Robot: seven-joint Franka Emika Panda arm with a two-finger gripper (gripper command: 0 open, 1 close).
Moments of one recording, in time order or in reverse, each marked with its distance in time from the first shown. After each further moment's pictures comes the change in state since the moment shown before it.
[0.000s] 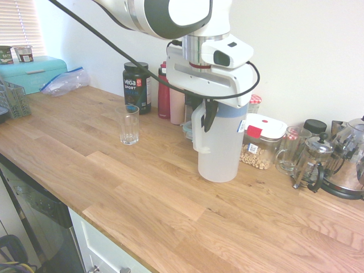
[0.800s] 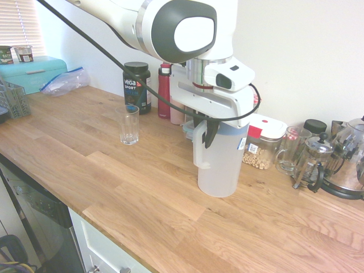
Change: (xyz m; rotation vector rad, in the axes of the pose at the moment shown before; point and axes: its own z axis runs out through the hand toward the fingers) arm 0.005 0.013 0.034 -0.025 -0.021 0.031
